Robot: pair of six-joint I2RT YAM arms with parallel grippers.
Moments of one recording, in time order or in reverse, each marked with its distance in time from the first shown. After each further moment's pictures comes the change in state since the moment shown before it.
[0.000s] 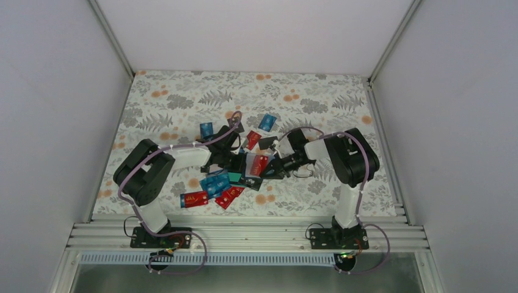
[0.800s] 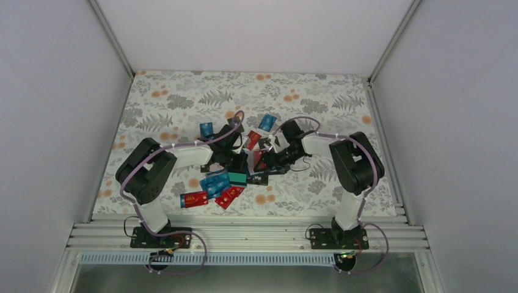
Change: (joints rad) left arm 0.001 0.020 0.032 -0.017 -0.008 0.041; right arm 0.065 -0.078 0.135 -0.228 0.203 -0.014
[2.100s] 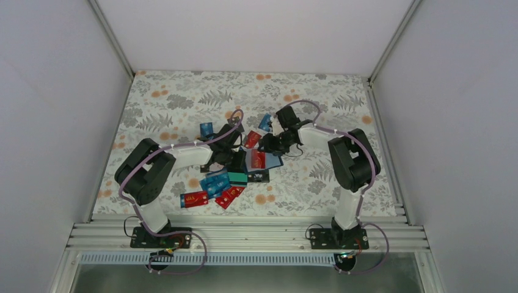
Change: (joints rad) left arm -0.003 -0.010 0.005 -0.003 -0.123 -0.039; right arm 0.007 0.037 0.187 0.064 0.462 0.194
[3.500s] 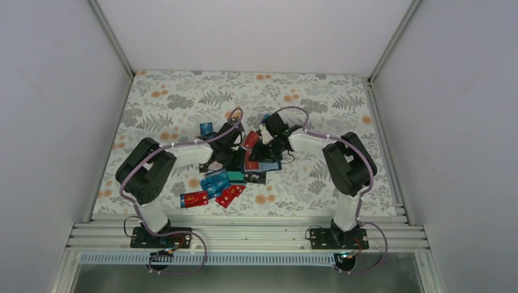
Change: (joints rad) left arm 0.001 0.011 0.018 -0.014 -0.021 -0.011; right arm 0.134 -0.018 -0.015 -0.022 0.008 0.082
